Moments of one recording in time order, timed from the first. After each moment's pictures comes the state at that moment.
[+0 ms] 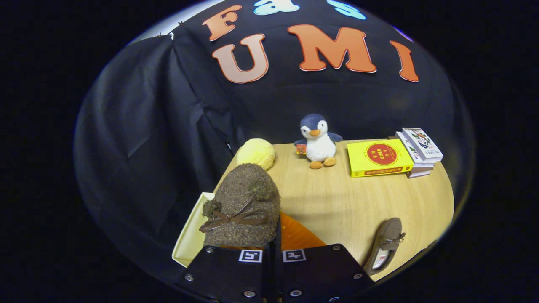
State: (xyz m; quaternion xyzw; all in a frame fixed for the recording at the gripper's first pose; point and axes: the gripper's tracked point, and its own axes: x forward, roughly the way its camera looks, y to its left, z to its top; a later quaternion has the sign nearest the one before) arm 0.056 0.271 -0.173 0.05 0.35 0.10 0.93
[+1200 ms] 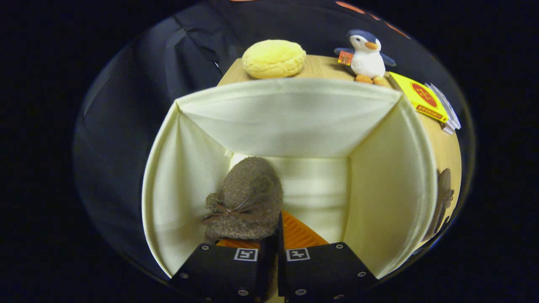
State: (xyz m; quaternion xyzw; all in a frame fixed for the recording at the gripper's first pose) arm 0.021 0.406 -0.401 0.04 0.61 0.05 0.79
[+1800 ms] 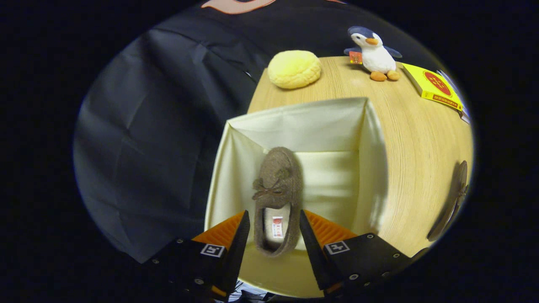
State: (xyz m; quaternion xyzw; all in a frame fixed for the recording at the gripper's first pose) arm 0.009 0.393 -0.284 0.13 0.55 0.18 0.80
